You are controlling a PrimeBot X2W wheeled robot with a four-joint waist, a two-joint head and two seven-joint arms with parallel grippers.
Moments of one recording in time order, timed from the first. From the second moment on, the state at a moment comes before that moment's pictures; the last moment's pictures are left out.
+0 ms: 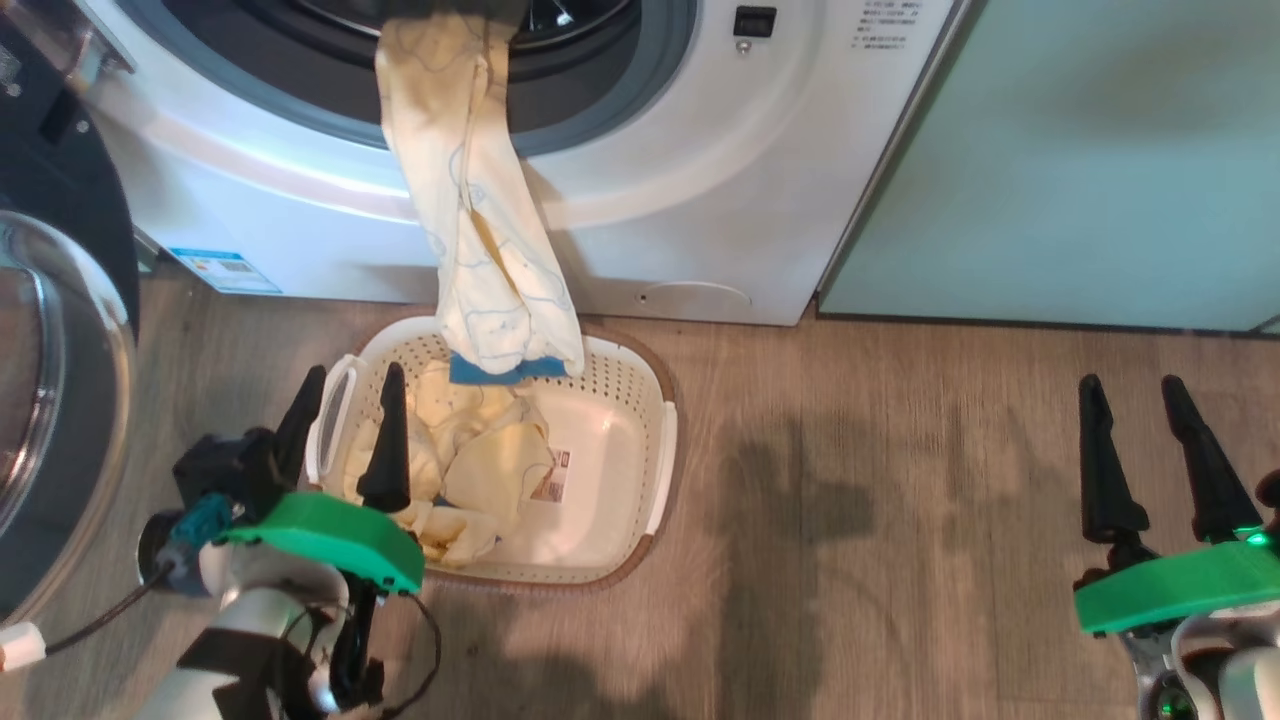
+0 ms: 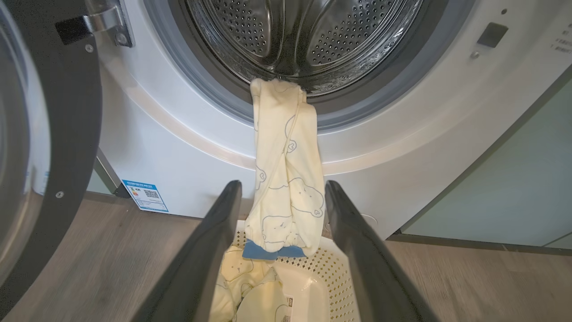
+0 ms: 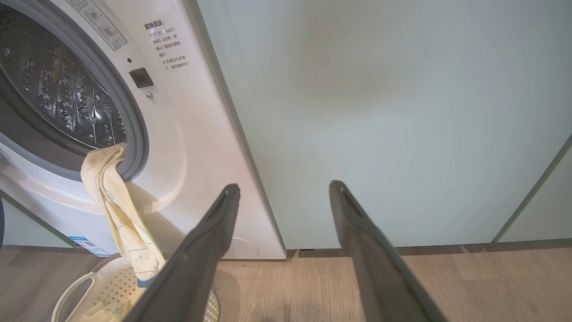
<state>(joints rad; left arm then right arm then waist) -0.15 0.34 -0.29 0.05 -0.56 0.28 -0.24 -0.07 -0.08 0.04 0.02 0.30 0.13 -0.14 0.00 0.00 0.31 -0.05</state>
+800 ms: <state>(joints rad) -0.56 0.31 -0.31 0.44 -0.59 0.15 -0.20 -0.21 -0.08 0.09 0.04 0.31 0.13 -0.19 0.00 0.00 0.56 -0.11</state>
